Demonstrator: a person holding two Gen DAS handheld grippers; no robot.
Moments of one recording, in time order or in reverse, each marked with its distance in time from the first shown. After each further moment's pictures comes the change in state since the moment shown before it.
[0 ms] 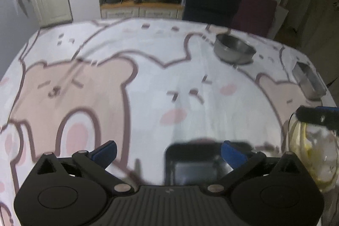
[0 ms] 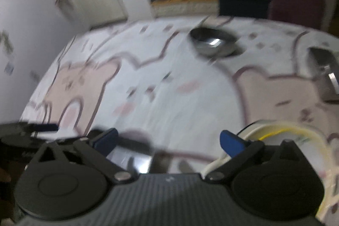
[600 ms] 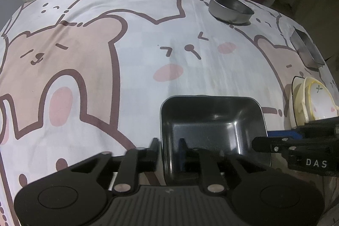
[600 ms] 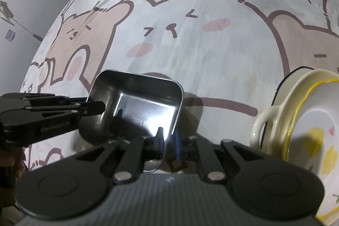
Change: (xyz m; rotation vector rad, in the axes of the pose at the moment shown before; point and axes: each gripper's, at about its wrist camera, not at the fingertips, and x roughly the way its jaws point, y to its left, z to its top) left arm 0.029 0.013 -0.030 0.018 0.200 -0.056; right arm 0.059 0.035 -0.035 -0.022 0.309 0.069
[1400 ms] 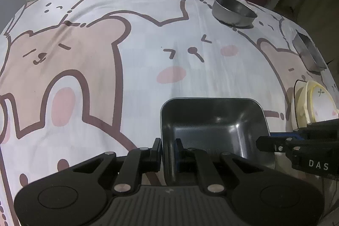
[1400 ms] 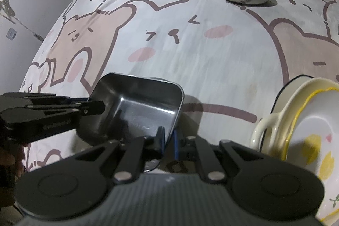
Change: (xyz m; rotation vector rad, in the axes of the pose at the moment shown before) left arm 0.000 0.003 0.001 -0.012 -0.008 0.005; right arm -0.003 0.005 0.002 -0.024 -0.022 -0.011
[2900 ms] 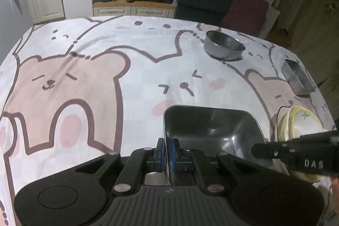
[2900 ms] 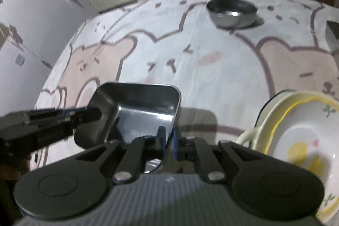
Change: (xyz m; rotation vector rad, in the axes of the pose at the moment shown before) left arm -0.037 -0.008 0.004 -0.014 -0.164 -0.010; right arm -0.048 -0.008 0.000 0.062 -0.122 0.043
